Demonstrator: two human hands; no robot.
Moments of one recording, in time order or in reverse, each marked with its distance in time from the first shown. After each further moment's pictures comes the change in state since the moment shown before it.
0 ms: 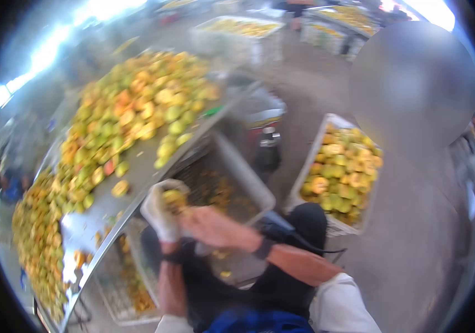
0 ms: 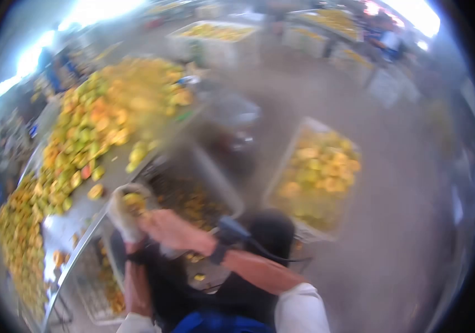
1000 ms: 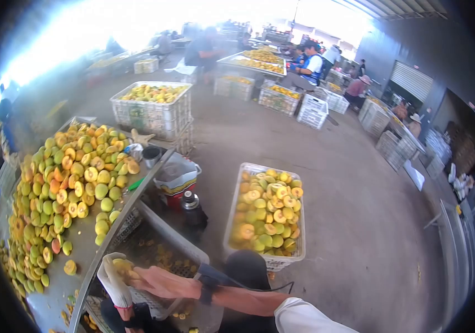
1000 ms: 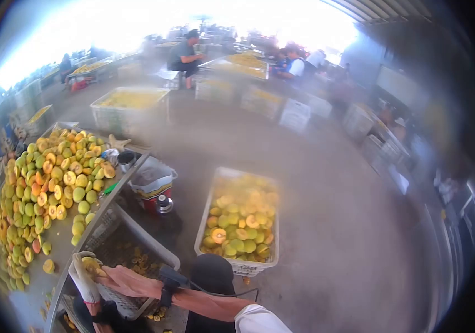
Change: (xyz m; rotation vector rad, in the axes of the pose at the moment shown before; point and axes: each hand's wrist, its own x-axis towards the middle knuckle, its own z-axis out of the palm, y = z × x) left_hand 0.005 0.019 0.022 0.021 -0.146 -0.104; right_hand -0.012 0.004 -0.015 -0.071 0.143 -0.015
